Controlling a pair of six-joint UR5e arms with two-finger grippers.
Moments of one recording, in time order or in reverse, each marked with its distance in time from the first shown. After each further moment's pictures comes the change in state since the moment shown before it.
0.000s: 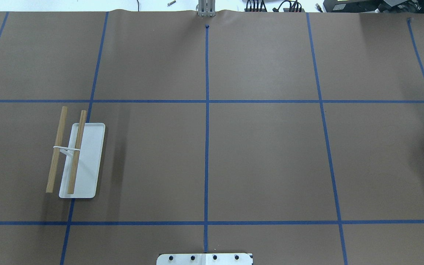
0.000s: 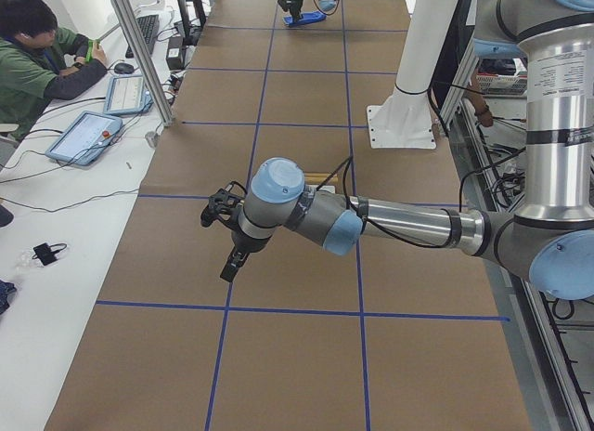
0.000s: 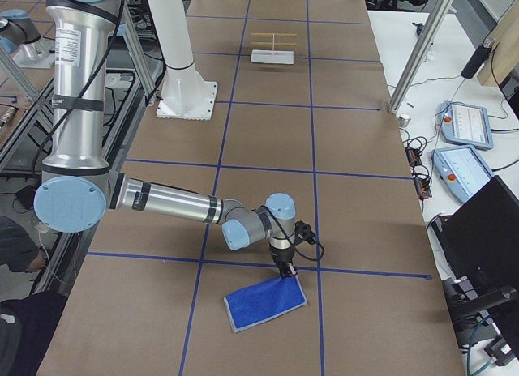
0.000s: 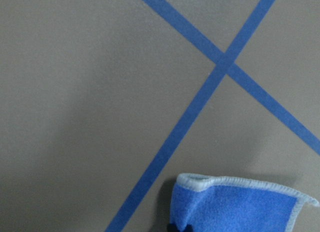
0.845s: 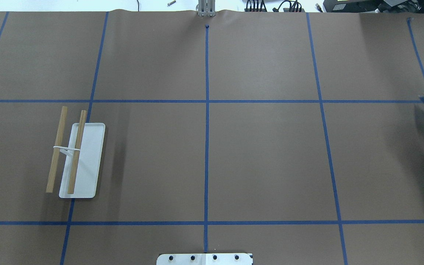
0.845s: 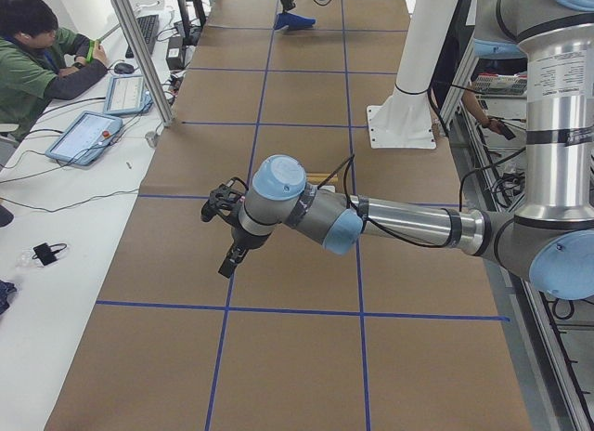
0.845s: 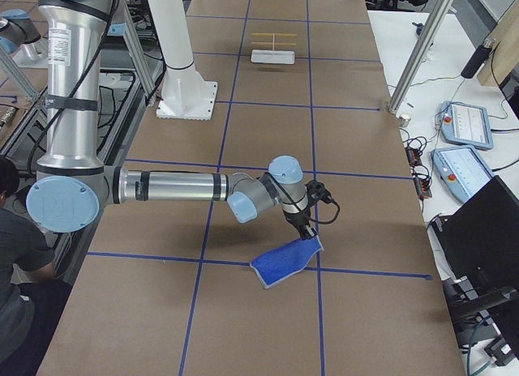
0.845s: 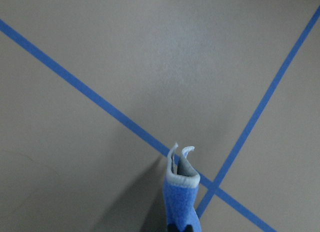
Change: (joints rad) left arm 0.002 -0.009 -0.009 -0.038 -0.024 -0.002; right arm 0.091 0.015 0.236 -0.013 0.099 0.030
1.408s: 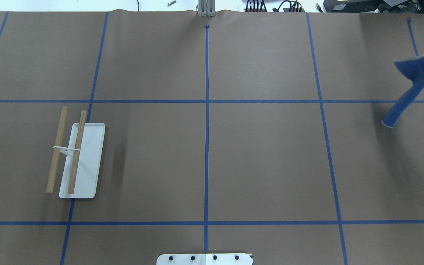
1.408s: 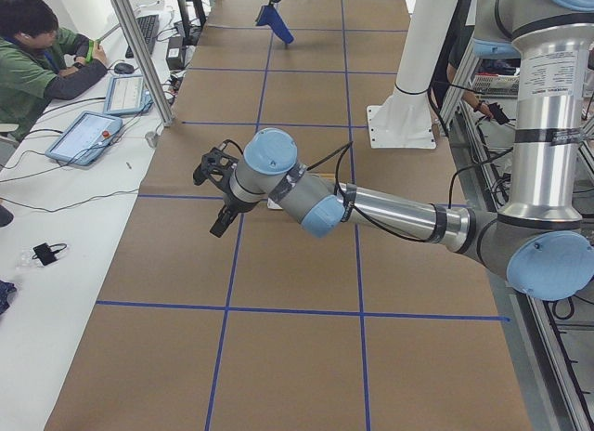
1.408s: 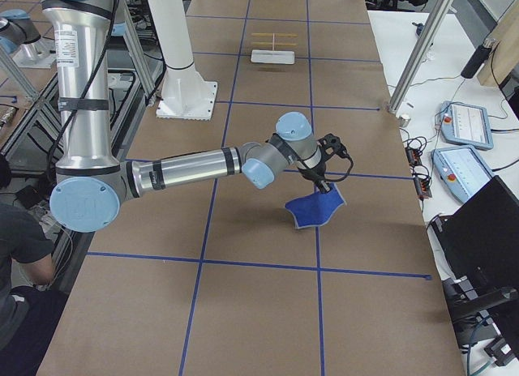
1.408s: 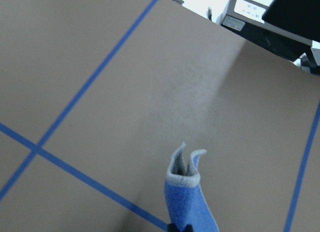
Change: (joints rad) left arm 0.065 -0.091 -0.008 -0.158 -0.118 -0.266; right arm -0.013 0.116 0.135 0.001 0.056 0.298
